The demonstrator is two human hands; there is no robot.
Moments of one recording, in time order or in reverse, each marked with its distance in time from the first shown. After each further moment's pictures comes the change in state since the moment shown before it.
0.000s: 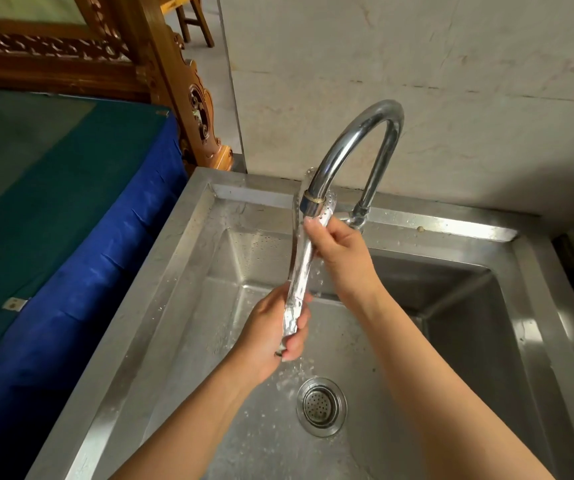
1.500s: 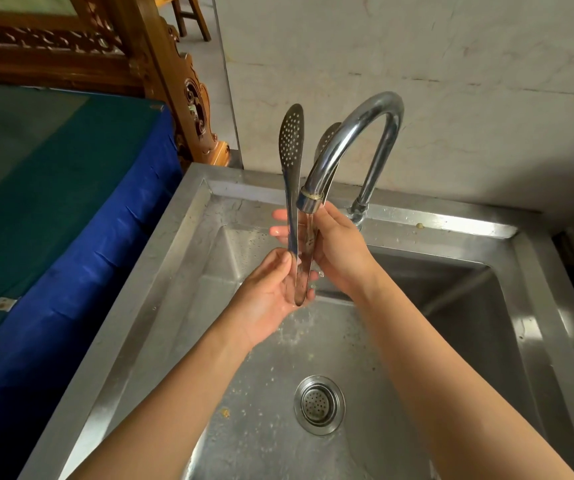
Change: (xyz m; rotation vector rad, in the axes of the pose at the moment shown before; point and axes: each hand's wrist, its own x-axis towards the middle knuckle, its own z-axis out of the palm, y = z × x) left_hand 0.028 0.024 -0.004 -0.266 -0.114 0.063; right_hand 0.026 0.004 0.000 0.445 -0.160 0.159
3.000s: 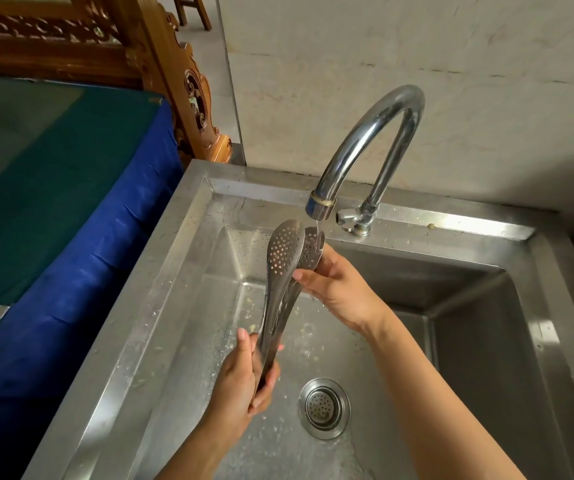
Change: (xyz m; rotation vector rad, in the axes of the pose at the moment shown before) left_hand -0.063 -0.063 -0.061 0.439 0.308 -0.054; right_hand -0.013 0.048 -0.028 -0.254 -0.190 0.018
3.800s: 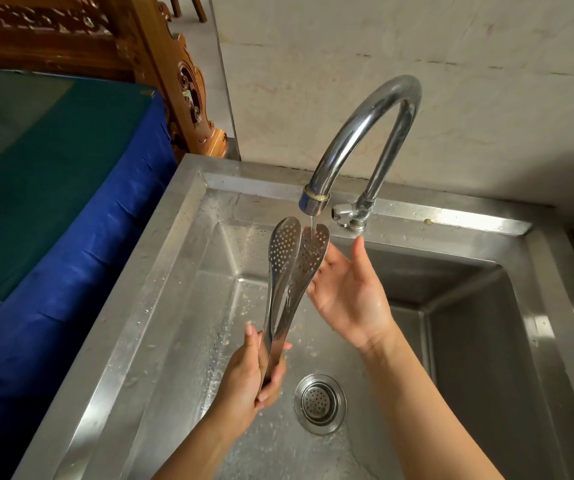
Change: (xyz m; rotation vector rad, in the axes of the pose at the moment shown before) left_hand 0.012 -0.014 0.006 -0.011 -0.076 -0.040; right_hand -0.015 -0.002 0.003 0.715 0.048 0.061
